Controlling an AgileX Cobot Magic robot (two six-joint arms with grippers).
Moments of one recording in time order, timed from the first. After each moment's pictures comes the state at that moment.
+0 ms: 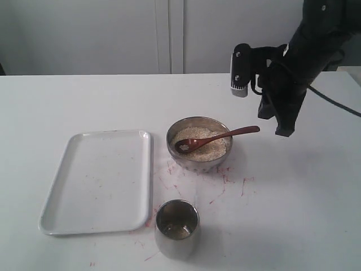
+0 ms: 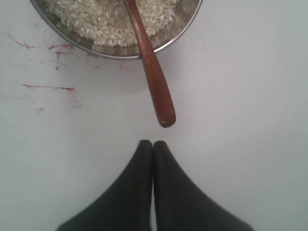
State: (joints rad) left arm -0.09 0.00 0.00 0.02 0.03 0.16; right arm 0.13 1.75 -1.40 0.08 0.93 -1.21
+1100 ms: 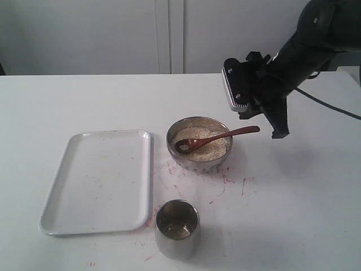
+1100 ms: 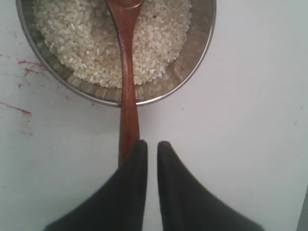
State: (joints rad) left arm -0.09 0.00 0.00 0.02 0.03 0.16; right arm 0.10 1.84 -1.40 0.29 0.79 -1.71
